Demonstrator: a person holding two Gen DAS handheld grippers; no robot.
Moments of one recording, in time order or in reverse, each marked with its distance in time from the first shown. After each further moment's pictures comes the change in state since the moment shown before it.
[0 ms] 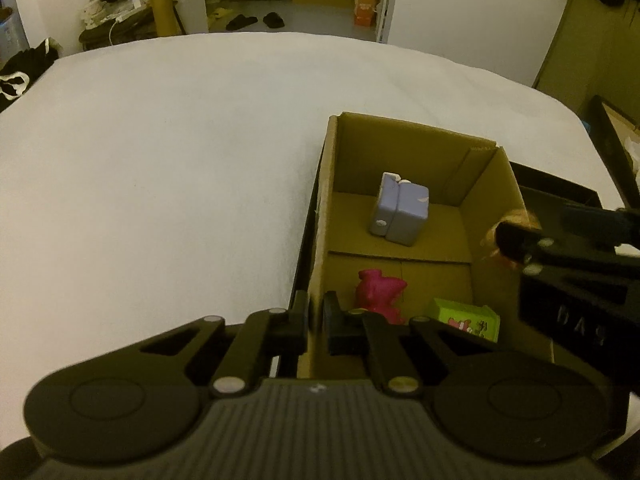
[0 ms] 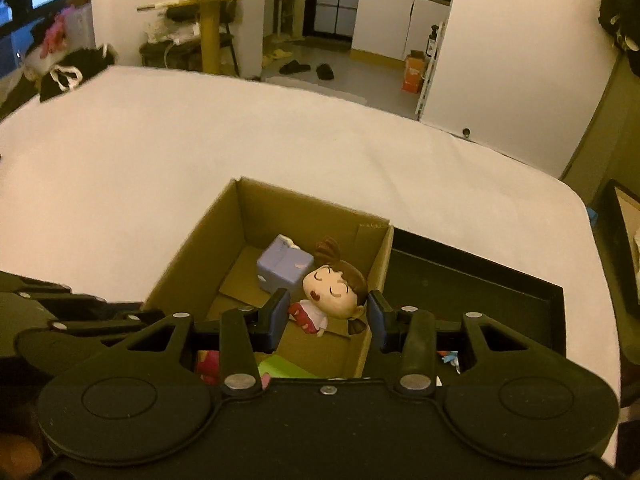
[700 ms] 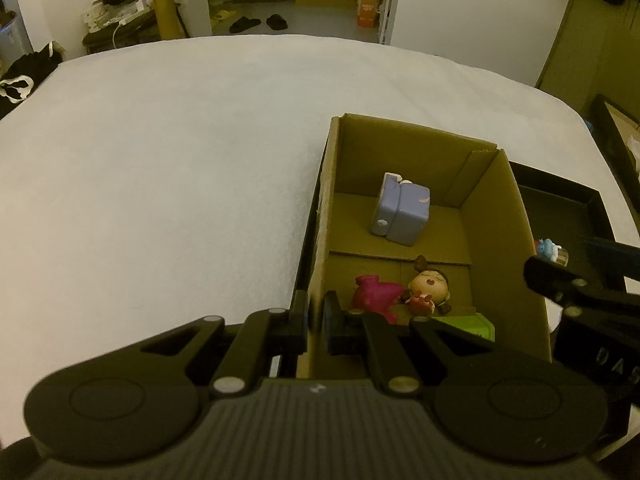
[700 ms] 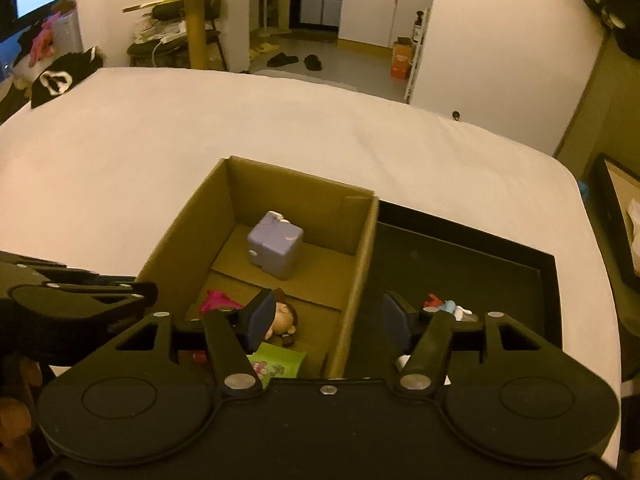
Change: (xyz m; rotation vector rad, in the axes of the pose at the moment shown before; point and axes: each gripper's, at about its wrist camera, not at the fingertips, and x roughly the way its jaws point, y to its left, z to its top) left arm -0.002 -0.005 0.001 0.009 -0.005 0.023; right arm -0.013 -0.019 -0.019 0.081 0.015 0.011
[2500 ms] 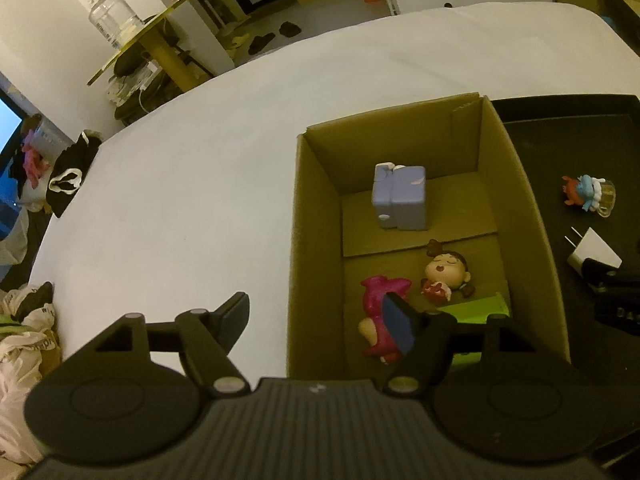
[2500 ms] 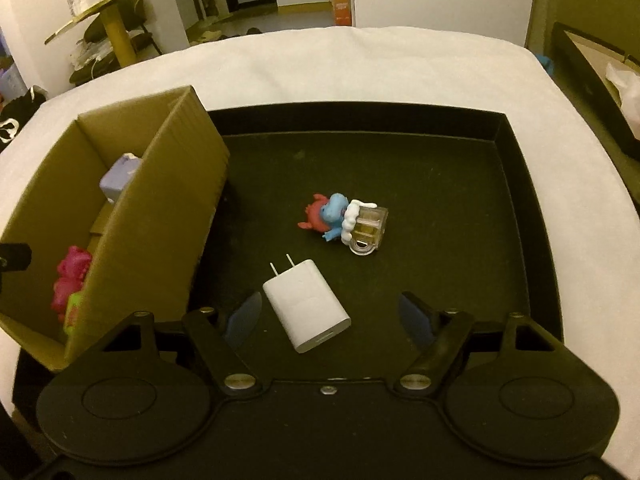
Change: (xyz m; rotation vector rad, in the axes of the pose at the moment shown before) left arm 0.000 -0.082 0.006 0.286 0.030 0.329; right arm 0.074 -0.111 -0.075 0.220 0.098 0.041
